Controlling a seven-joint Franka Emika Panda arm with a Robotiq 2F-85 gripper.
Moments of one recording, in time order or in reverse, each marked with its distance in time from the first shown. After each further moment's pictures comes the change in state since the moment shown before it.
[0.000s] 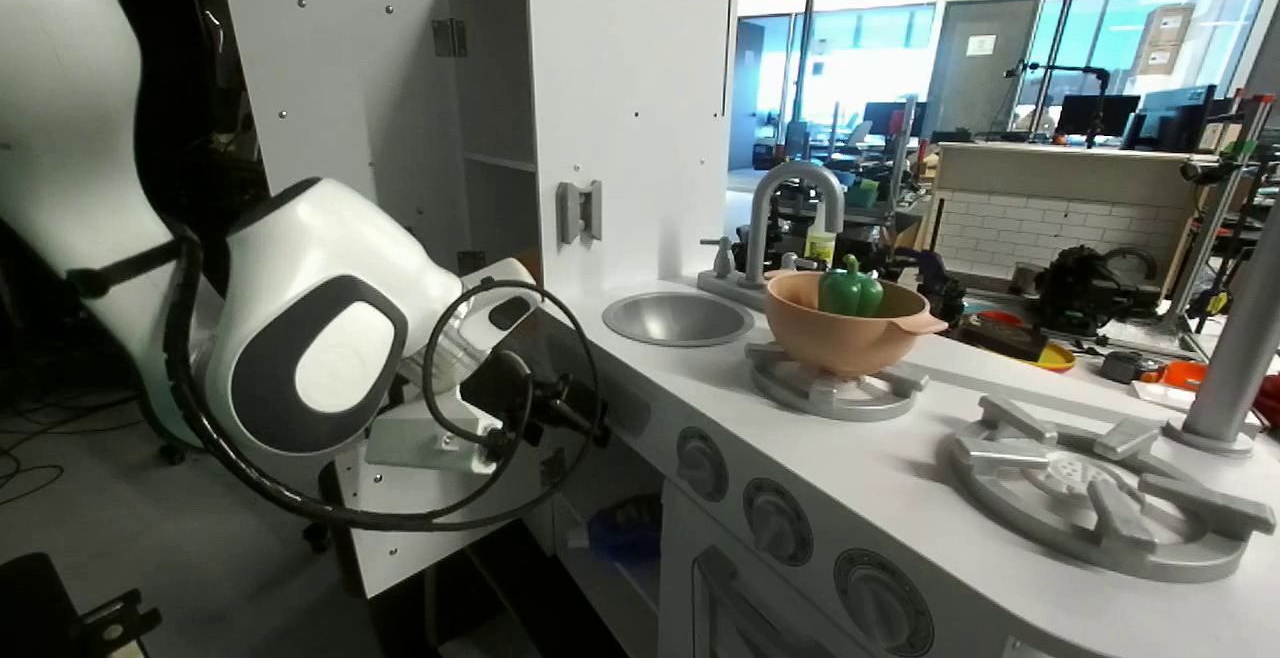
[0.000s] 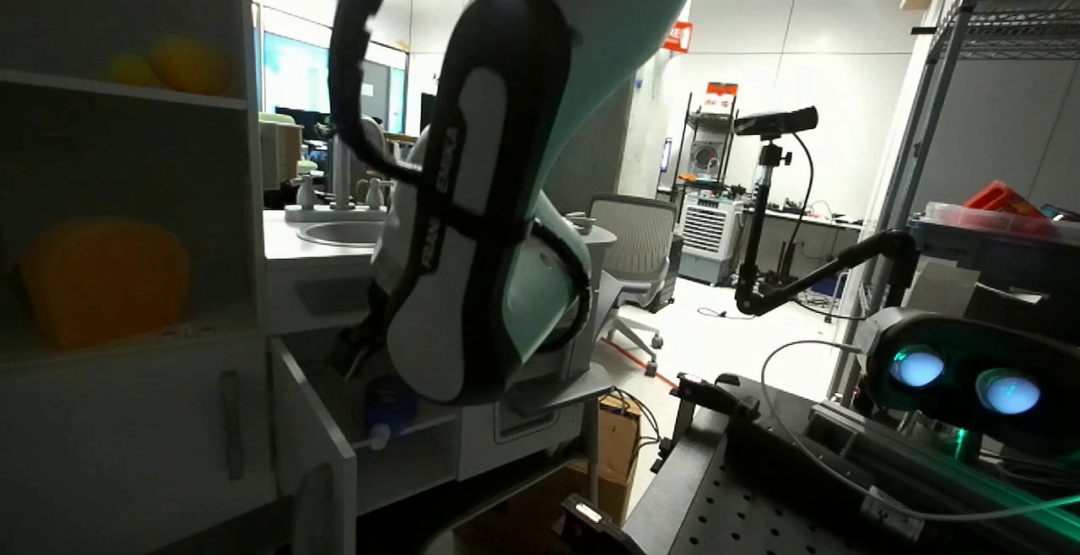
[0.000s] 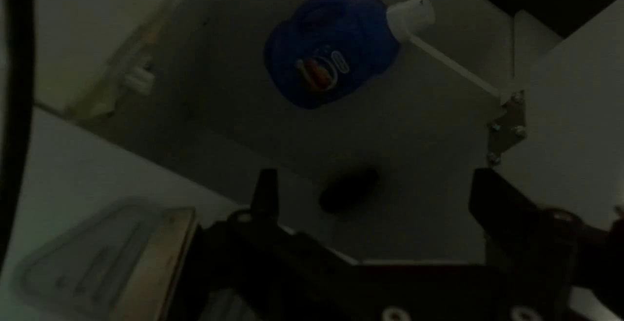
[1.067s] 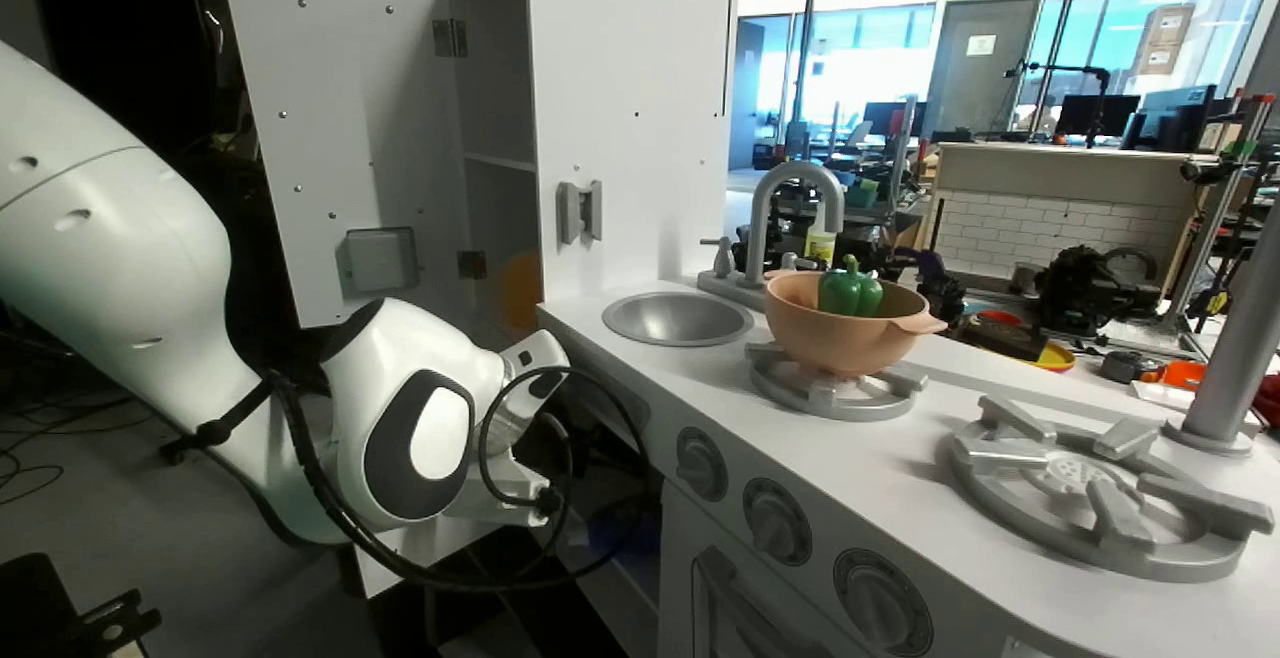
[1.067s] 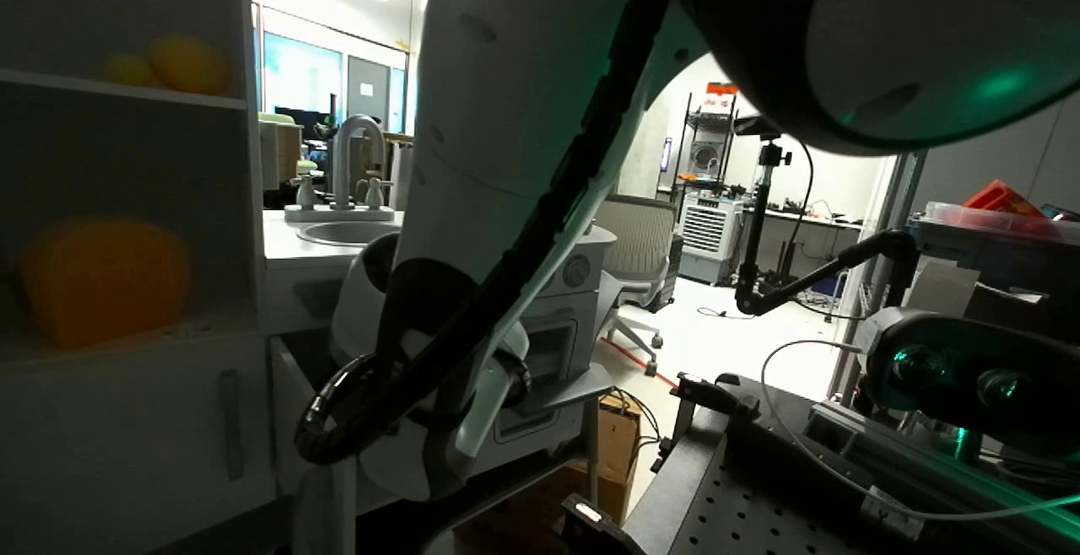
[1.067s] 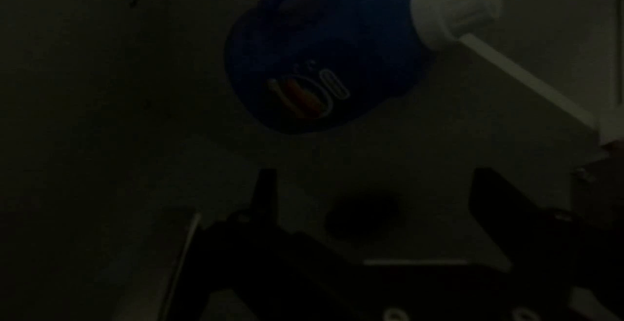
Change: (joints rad) arm 0.062 0.450 -0.146 0.415 0.067 -0.042 0.227
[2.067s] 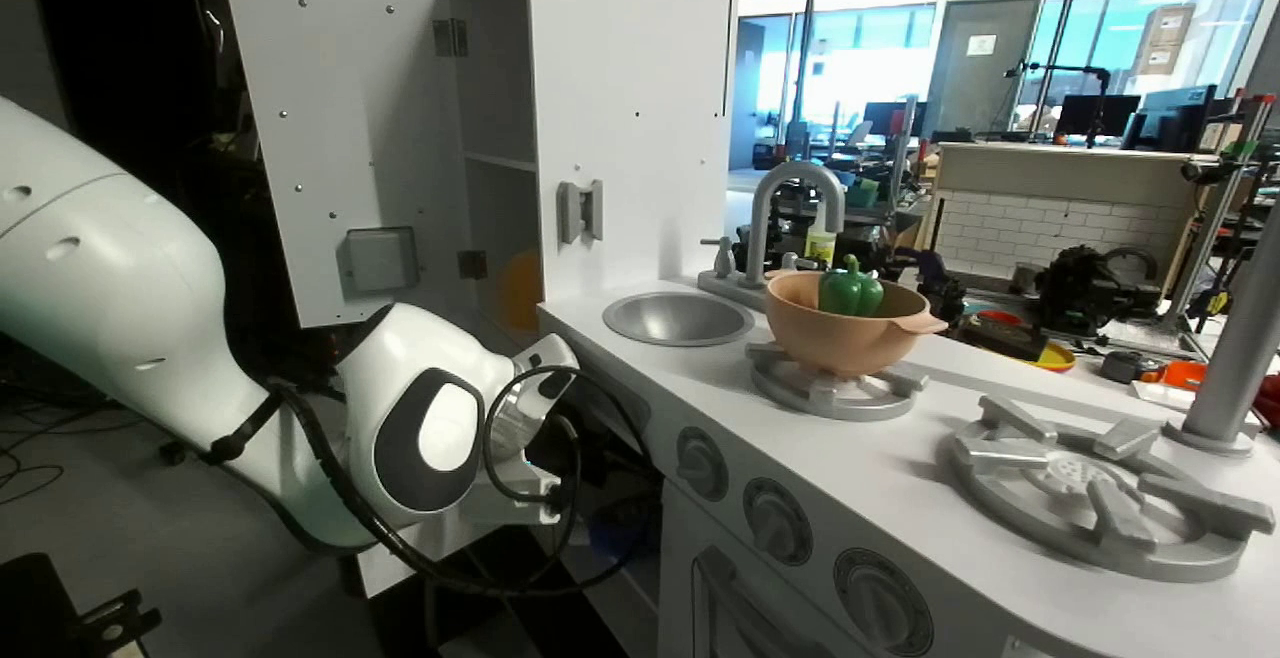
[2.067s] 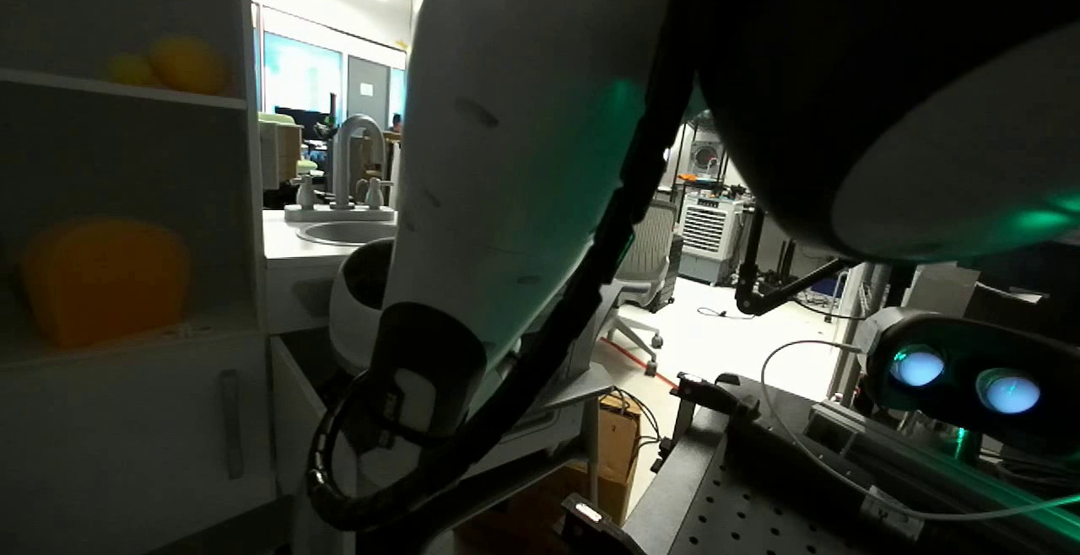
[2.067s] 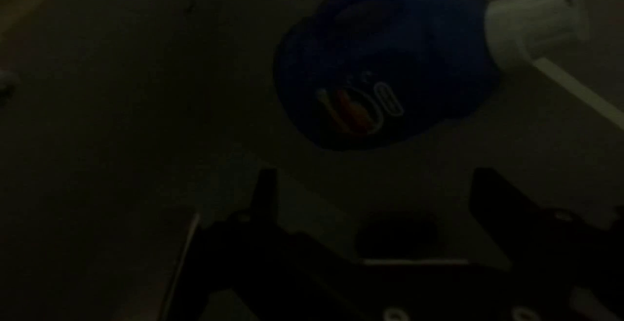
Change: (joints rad) arm 0.066 0.091 -0.106 0.052 0.071 -0.116 0.008
